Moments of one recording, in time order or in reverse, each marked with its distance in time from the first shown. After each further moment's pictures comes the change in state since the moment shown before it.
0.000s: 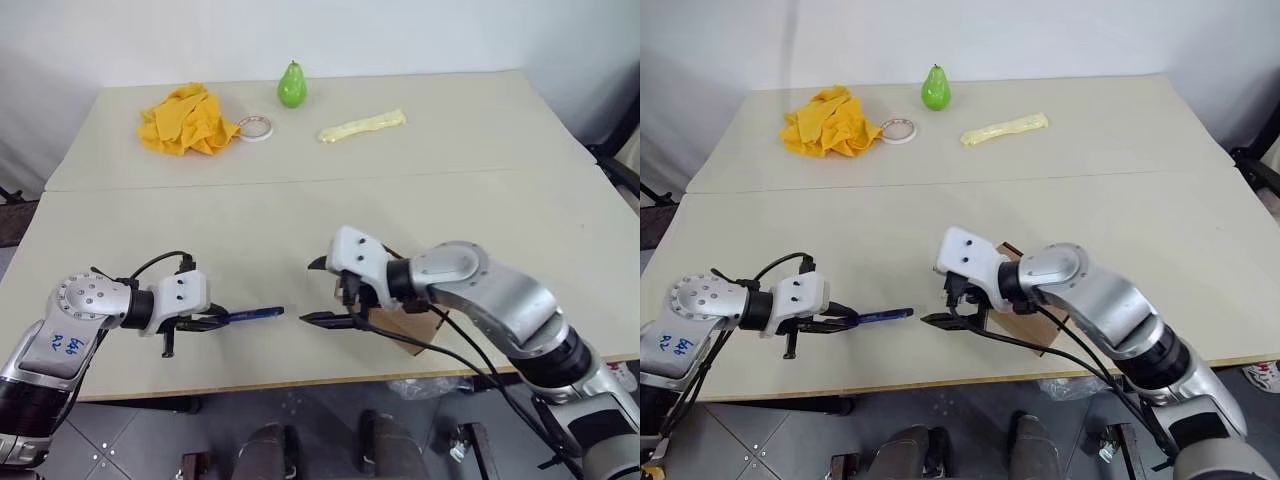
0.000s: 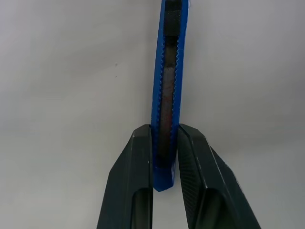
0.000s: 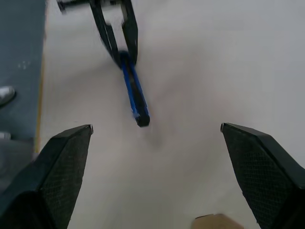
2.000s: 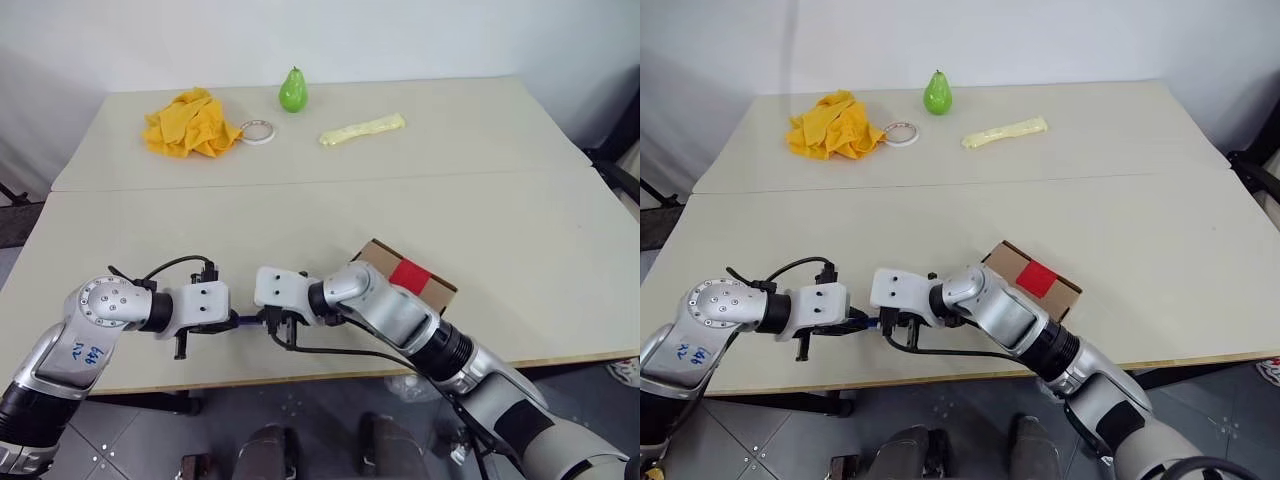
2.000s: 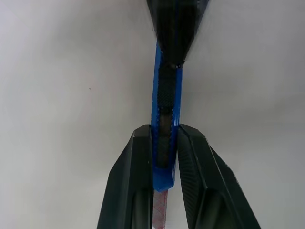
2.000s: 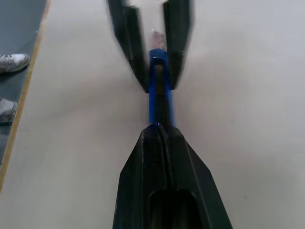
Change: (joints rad) left arm 0.001 -0.028 -0.061 -0.153 0.105 0.085 0.070; right arm -0.040 0.352 0.143 0.413 -0.339 -0.208 0.110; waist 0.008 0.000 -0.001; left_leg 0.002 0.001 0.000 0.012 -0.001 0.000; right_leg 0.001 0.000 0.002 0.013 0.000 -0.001
